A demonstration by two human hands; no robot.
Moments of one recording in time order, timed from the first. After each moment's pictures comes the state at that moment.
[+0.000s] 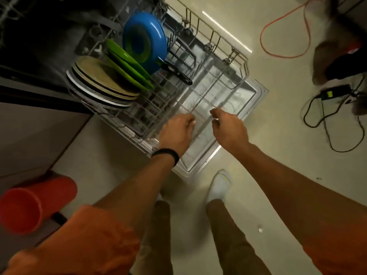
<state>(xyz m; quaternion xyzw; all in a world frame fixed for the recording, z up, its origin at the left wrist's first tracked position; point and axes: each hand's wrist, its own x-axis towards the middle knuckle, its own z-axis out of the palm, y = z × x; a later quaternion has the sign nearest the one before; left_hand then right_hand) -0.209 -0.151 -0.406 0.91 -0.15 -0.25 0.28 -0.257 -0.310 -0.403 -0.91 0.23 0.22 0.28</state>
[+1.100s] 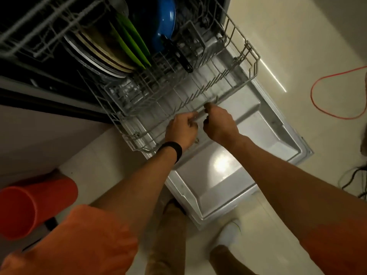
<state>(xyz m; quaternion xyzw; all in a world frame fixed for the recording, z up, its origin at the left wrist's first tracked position) -0.034 -0.095 -0.469 0.87 0.10 -0.28 0.39 -0.029 -0.223 -0.454 -0.91 0.10 0.28 0.30</state>
